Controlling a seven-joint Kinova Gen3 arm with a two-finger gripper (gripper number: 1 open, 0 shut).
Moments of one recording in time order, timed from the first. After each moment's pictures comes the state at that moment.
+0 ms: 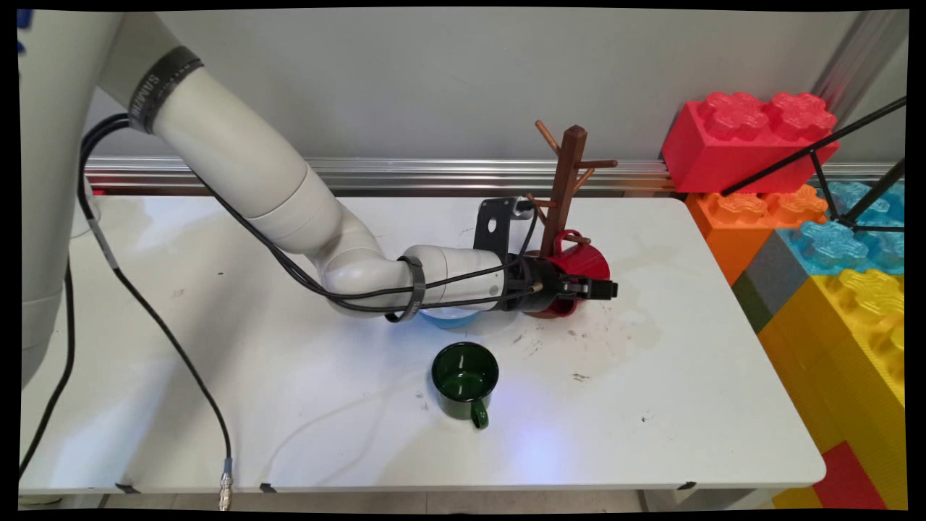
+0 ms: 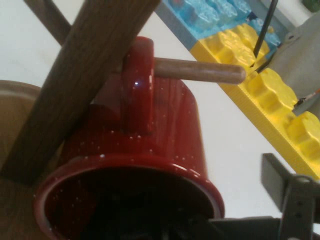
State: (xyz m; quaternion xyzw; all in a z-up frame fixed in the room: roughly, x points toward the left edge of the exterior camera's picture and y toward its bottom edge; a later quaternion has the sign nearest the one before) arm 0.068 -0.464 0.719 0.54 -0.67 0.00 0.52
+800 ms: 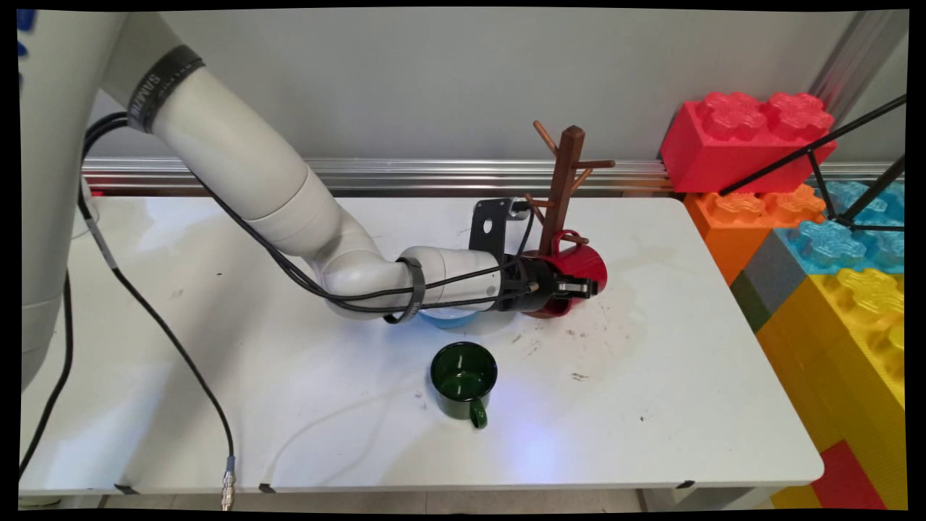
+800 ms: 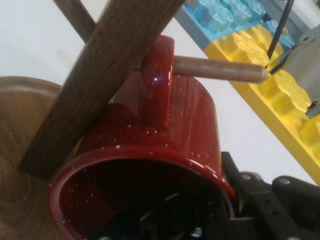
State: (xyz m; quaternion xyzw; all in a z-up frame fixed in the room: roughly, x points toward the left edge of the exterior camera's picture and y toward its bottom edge) arm 0.074 -0.463 0.716 0.55 -0.66 0.01 0.50
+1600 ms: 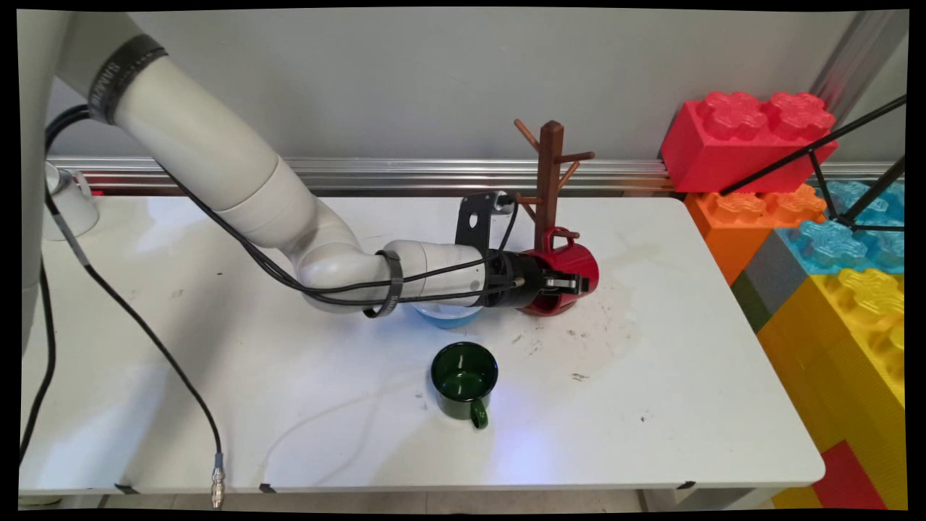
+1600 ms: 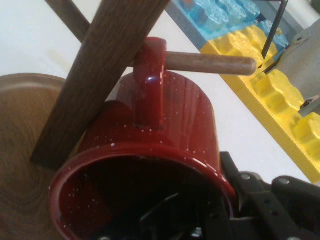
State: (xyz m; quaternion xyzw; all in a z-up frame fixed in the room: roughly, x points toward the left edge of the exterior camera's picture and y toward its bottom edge) arm 0.088 -0.456 0.729 0.55 -0.66 0.00 0.51
